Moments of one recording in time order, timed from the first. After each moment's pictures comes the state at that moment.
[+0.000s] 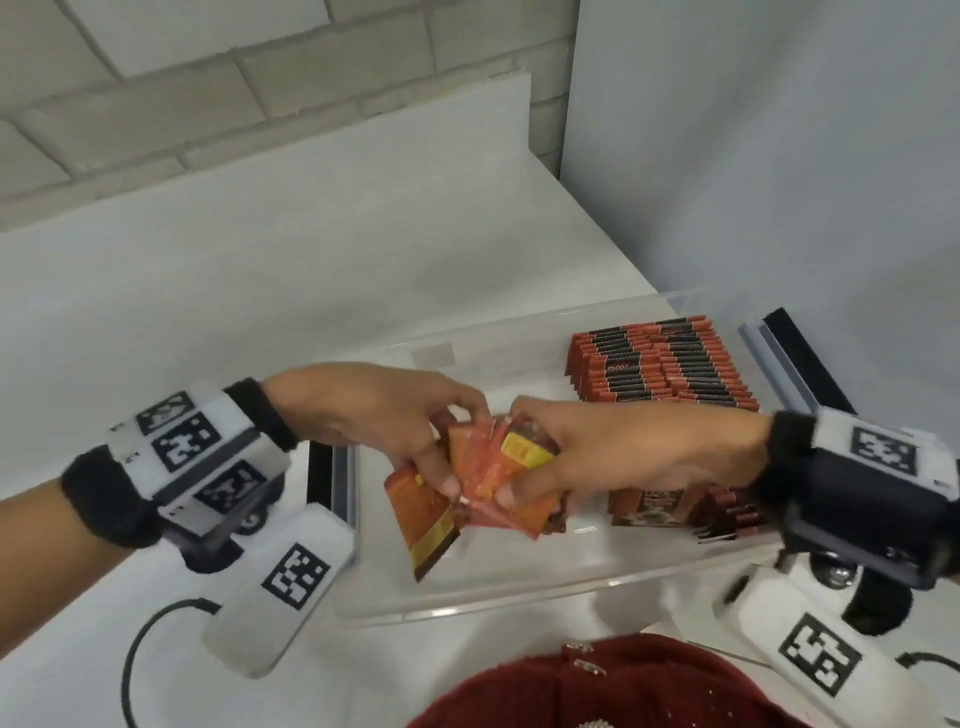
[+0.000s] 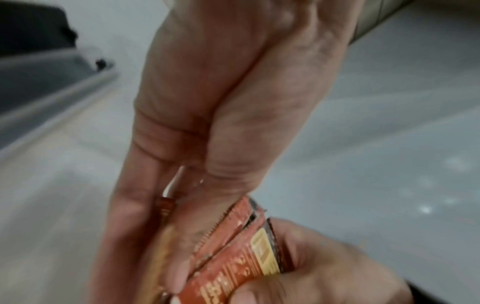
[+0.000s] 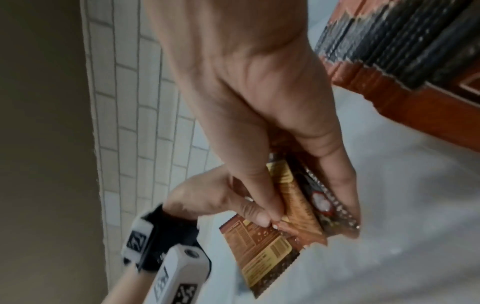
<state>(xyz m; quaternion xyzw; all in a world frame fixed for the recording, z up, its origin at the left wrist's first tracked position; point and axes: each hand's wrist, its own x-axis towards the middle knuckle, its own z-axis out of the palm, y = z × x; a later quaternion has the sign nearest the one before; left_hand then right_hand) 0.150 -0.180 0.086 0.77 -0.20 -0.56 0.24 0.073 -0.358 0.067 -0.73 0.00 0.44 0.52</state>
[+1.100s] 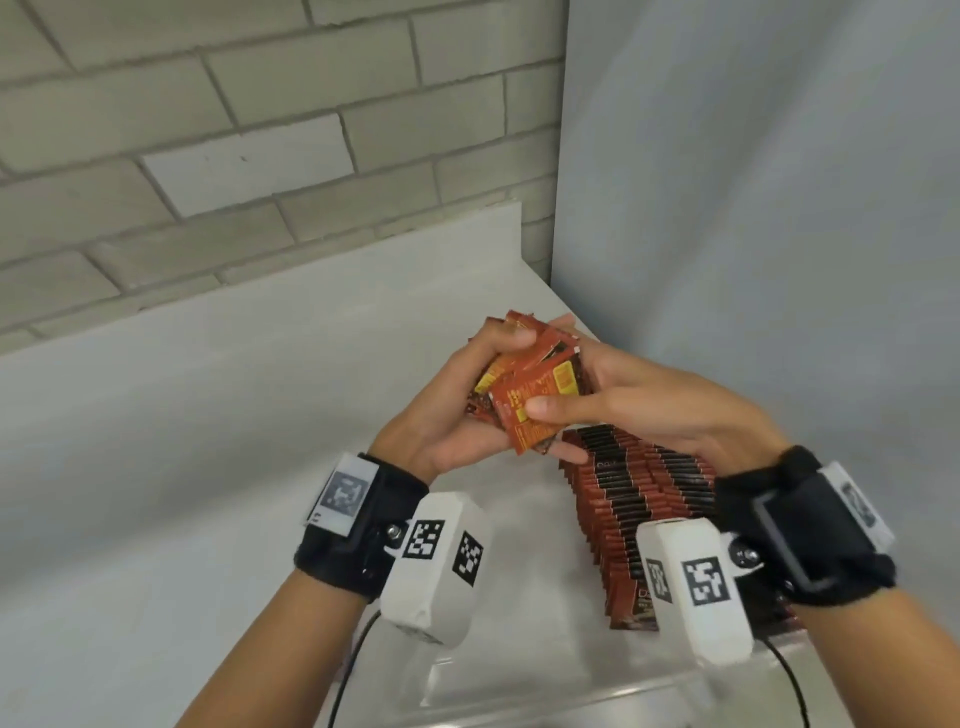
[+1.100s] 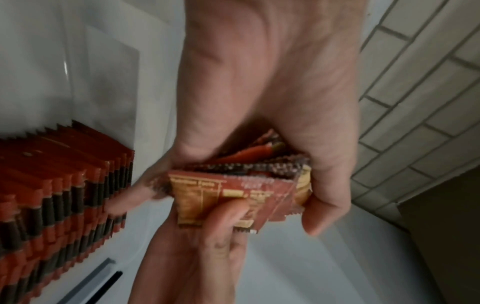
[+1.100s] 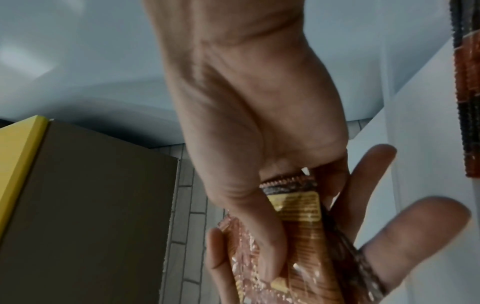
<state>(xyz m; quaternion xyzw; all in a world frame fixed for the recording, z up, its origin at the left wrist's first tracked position) 0.176 -0.246 0.094 0.40 -0.12 -0.49 0.76 0.125 -0.407 0.103 -0.74 -0.08 0.18 0.64</state>
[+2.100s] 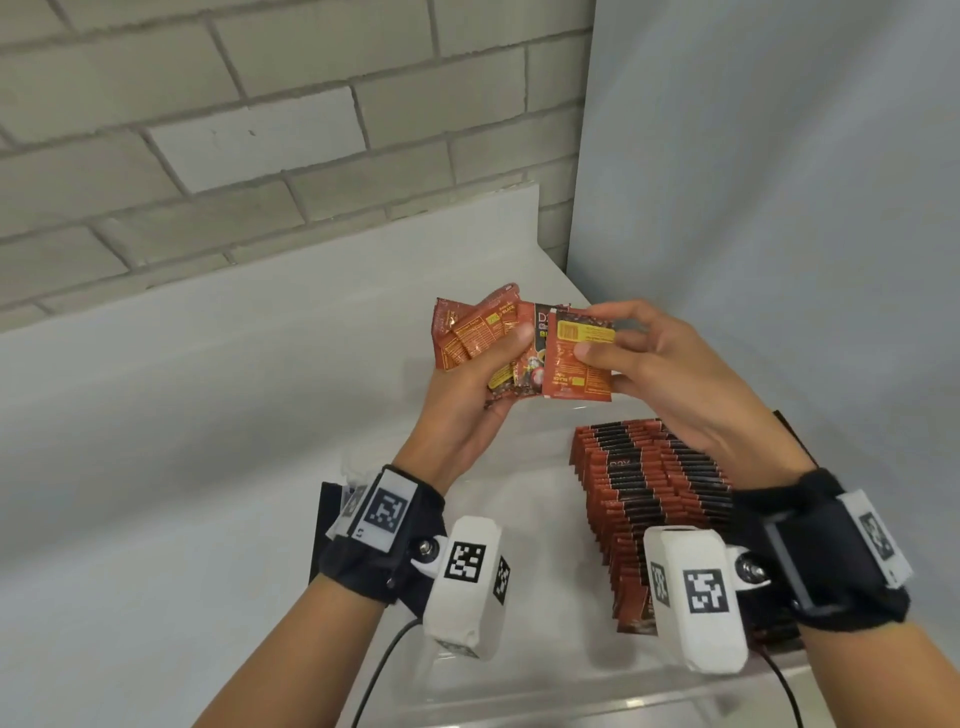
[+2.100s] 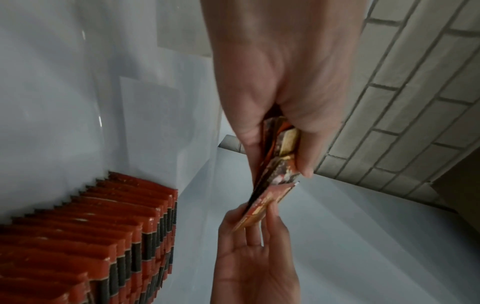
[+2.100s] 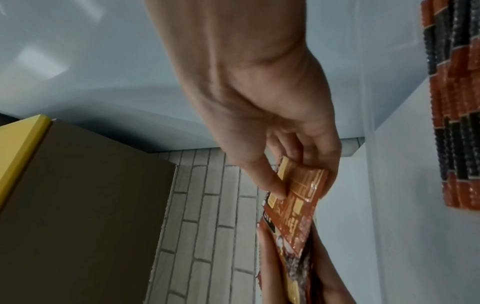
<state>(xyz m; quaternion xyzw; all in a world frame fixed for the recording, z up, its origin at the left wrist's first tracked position) 0.181 -0.256 0.062 0.50 -0.01 -0.19 0.84 0.142 -0.419 0.085 -0.69 0.11 0.00 0.71</state>
